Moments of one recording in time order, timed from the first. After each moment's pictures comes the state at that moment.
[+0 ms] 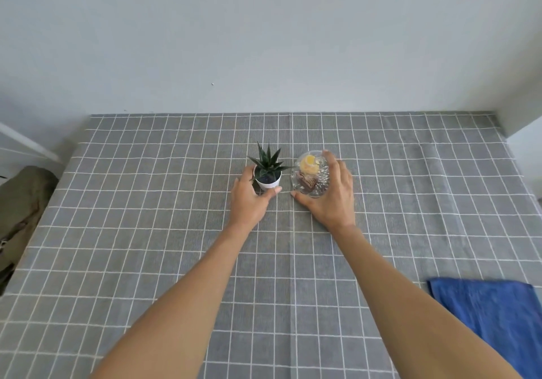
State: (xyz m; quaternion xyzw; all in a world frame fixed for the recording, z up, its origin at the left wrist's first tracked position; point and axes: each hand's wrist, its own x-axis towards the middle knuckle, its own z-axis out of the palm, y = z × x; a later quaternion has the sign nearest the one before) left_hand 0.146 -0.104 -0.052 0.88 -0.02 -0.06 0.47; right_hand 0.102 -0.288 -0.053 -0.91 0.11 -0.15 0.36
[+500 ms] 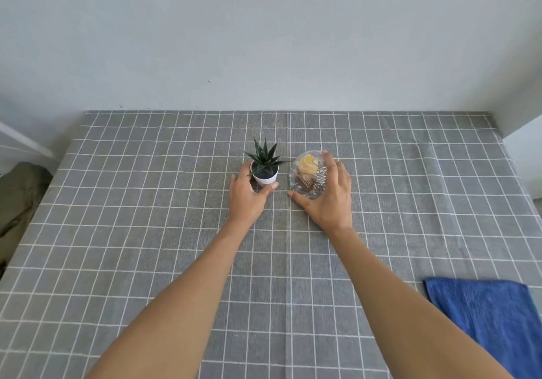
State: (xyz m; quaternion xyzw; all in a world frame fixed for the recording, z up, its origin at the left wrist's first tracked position) left_hand 0.150 -0.108 -0.056 0.89 -0.01 -0.04 0.46; right_hand 0.097 -0.284 -0.051 -0.91 0.13 -0.14 0.36
